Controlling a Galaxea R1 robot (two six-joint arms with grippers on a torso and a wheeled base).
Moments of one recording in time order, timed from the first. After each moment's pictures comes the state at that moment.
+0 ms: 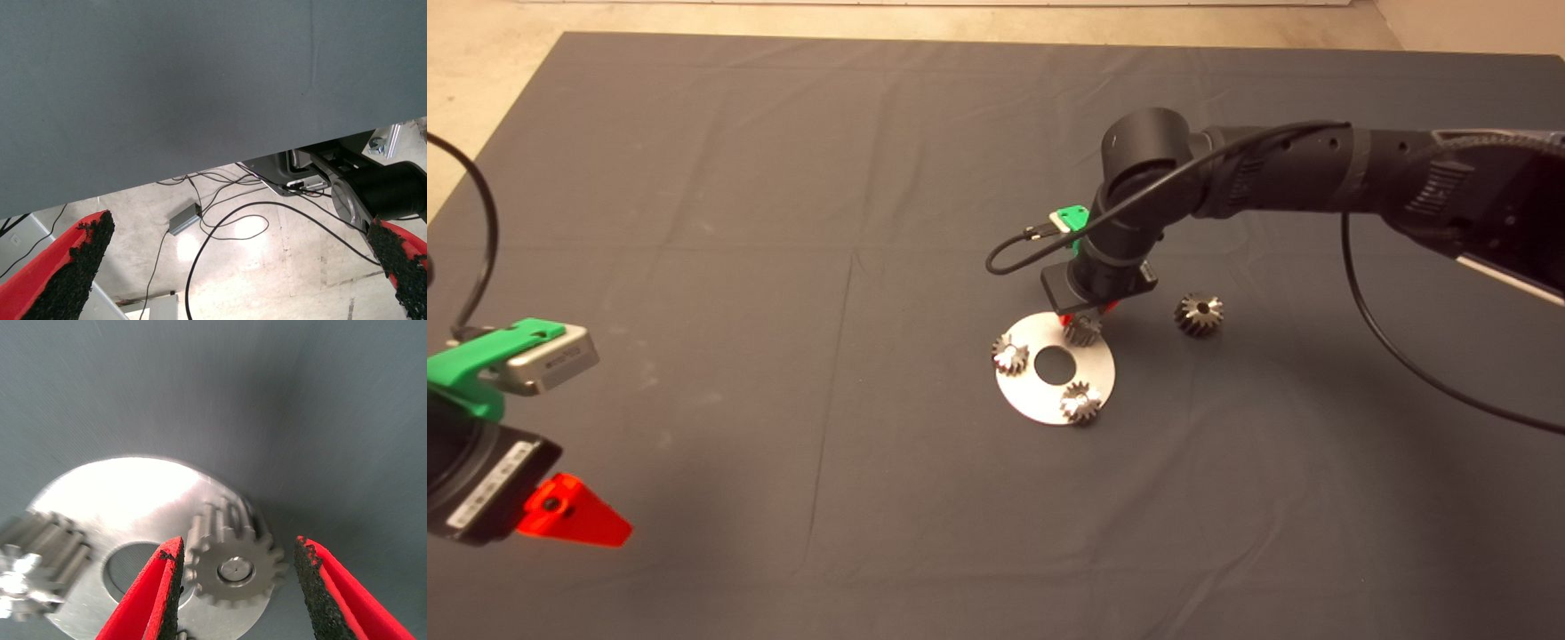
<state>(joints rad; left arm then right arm) -0.70 1.80 -0.53 -0.18 1.53 -1.04 0.36 2.81 -1.35 -0.35 -1.53 1.22</state>
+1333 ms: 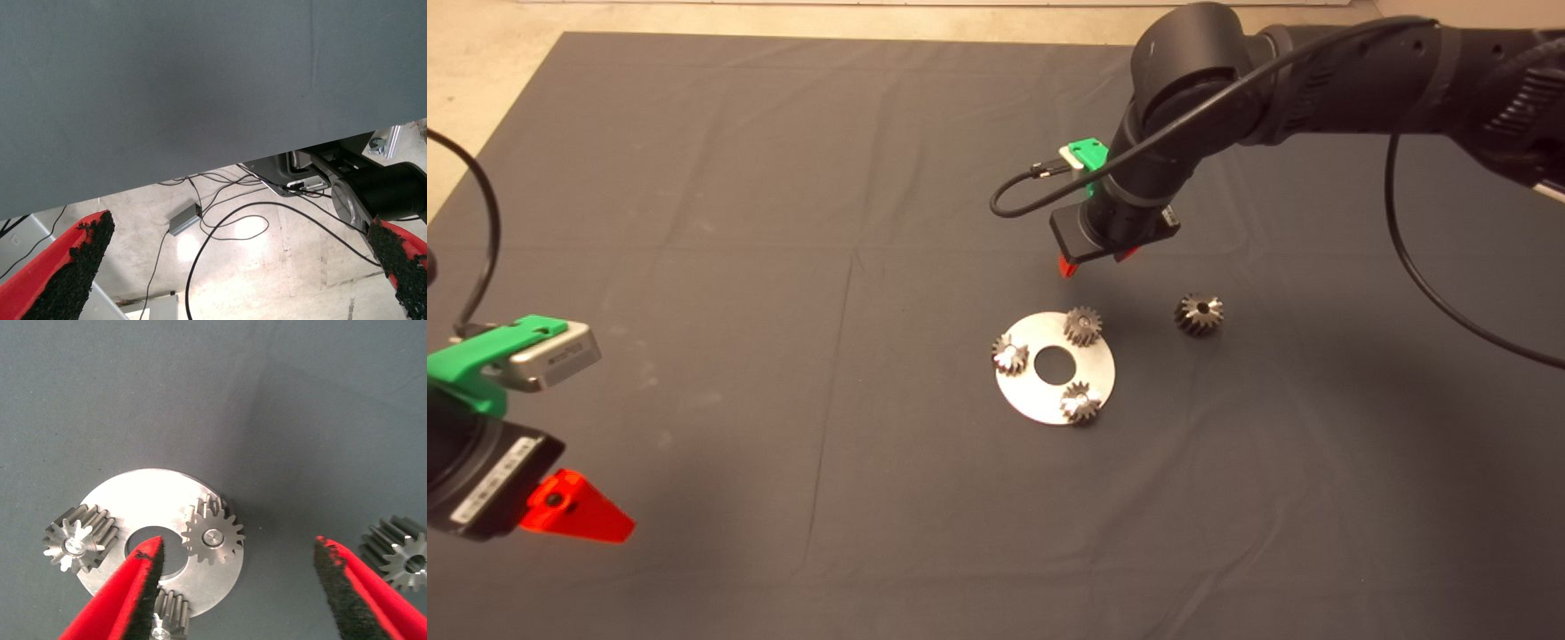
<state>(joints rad) -0.70 1.80 -0.54 -0.18 1.53 -1.04 0.50 2.78 -1.26 -0.30 -1.53 1.26</state>
